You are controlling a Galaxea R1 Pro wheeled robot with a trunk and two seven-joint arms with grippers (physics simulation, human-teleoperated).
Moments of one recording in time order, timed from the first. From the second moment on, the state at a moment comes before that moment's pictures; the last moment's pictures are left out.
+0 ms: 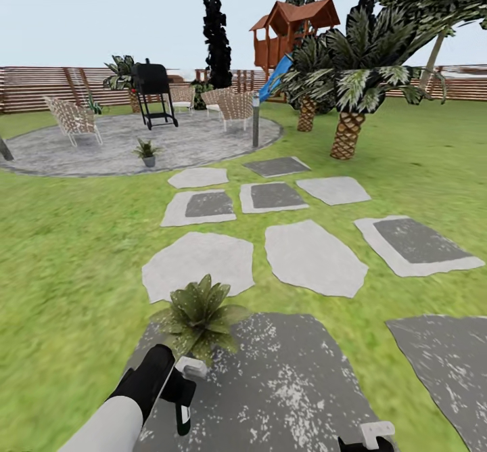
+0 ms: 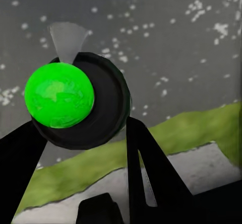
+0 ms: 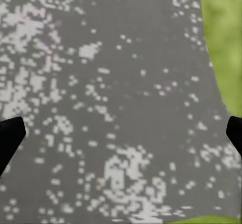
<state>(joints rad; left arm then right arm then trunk) -0.63 -0.12 0.21 -0.51 -0.63 0.84 -0.45 -0.43 -0.11 -0.01 -0.04 0.08 -0.35 0.01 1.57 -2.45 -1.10</state>
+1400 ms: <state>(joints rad) -0.63 -0.13 0.21 -0.51 -0.63 0.84 -0.45 -0.43 -0.12 -0.01 -0.04 0.08 -0.35 0.01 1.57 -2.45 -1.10</state>
